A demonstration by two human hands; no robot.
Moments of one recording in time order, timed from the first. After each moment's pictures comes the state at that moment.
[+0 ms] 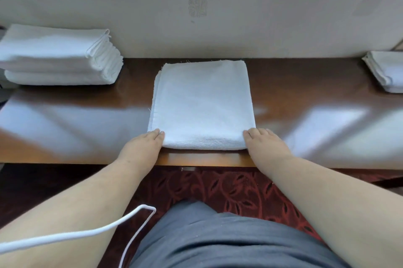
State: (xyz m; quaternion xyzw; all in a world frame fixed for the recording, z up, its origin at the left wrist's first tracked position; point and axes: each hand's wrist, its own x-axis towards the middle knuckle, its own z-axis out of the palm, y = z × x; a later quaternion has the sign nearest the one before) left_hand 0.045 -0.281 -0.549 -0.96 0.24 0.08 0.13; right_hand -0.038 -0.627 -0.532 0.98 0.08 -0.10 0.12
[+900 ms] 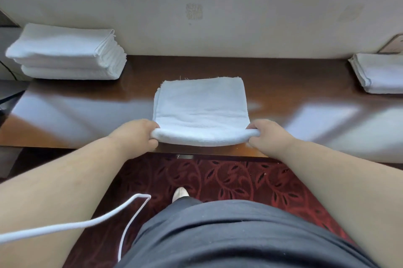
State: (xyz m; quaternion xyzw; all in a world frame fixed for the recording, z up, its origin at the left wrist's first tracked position) left_hand 0.029 -0.290 -0.444 -0.96 0.18 0.21 -0.06; right_hand -0.061 -0.669 -0.450 0.93 -0.08 -0.17 -0.30
